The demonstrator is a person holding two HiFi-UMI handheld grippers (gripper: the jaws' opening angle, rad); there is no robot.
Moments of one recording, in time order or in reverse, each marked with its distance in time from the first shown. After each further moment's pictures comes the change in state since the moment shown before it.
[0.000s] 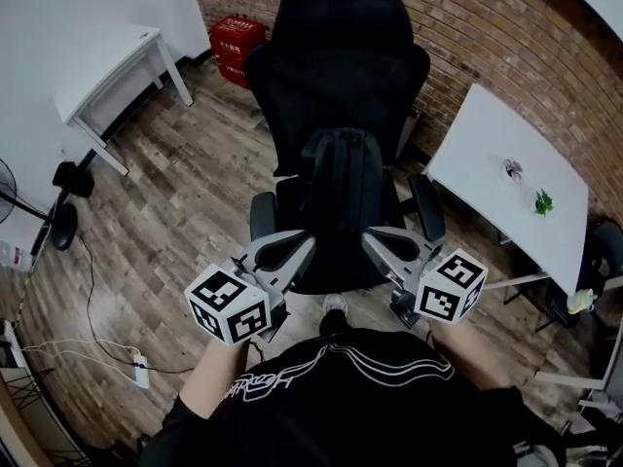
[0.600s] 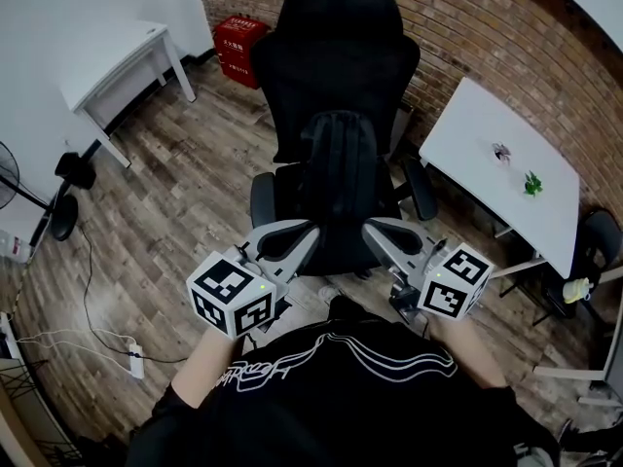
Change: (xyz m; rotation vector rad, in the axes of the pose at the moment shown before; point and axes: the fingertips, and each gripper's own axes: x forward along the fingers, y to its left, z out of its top) left arm -0.037 -0.065 -0.015 0.127 0.023 0.009; right arm -0.050 0.067 -0.002 -0.030 -0.081 0.035
